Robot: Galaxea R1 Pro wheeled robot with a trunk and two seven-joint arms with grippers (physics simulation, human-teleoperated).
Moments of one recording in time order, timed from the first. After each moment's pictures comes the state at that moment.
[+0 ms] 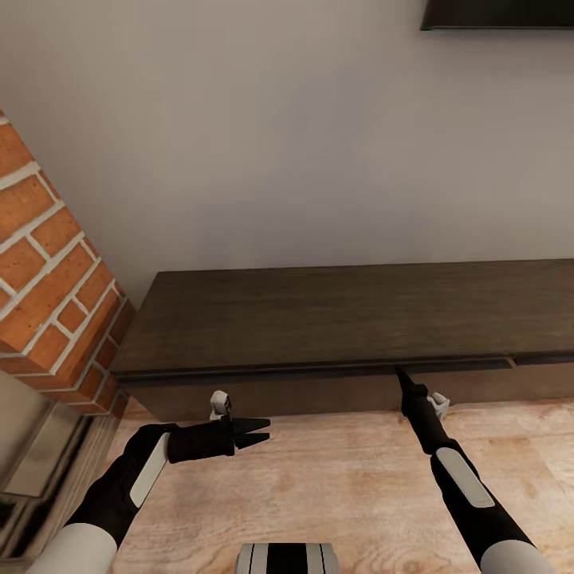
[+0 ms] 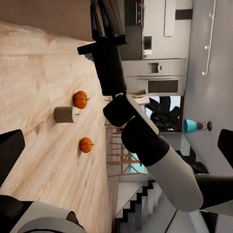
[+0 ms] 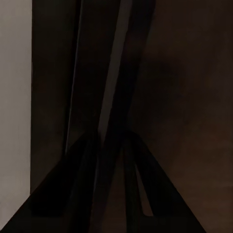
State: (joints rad) left arm -0.53 0.08 -0.09 -0.96 0.45 0.98 -1.22; right arm -0.49 -0.14 0.00 -0.83 -1.46 0.04 0.50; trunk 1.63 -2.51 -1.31
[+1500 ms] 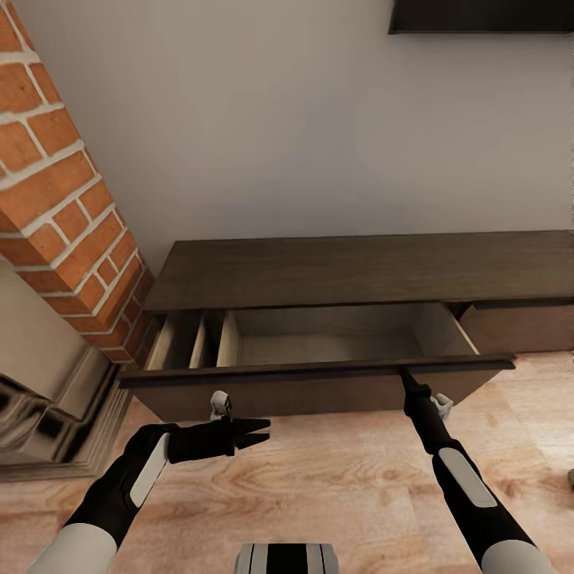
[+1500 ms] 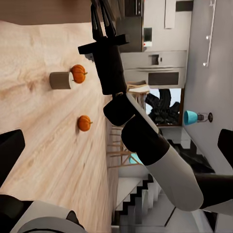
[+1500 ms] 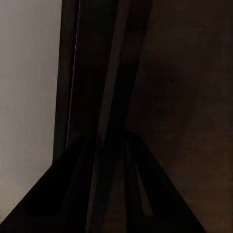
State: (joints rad) left arm -0.53 0.08 -0.09 -0.96 0.45 0.98 -1.22; right arm -0.49 -0.14 -0.02 -0.82 -1.48 0.04 0.50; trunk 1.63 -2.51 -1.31
